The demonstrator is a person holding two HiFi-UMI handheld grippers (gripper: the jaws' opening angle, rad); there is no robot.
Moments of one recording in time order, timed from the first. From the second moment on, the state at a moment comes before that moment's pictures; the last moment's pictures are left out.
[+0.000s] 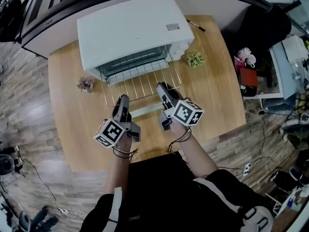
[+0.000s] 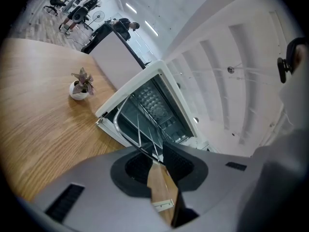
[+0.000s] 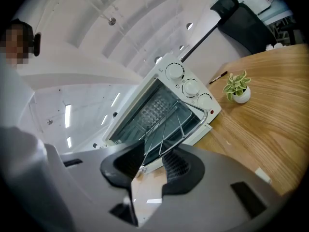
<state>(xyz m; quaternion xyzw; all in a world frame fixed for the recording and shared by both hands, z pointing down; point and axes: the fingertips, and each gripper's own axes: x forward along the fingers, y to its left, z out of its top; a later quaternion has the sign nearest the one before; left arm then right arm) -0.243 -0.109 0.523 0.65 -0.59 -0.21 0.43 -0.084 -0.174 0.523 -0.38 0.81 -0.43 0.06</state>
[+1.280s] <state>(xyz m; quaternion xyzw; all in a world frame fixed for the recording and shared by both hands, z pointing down) -0.140 -0.044 0.494 0.77 -0.44 -0.14 0.44 0.030 -0.036 0.495 -0.53 0.74 -0.38 0.15</state>
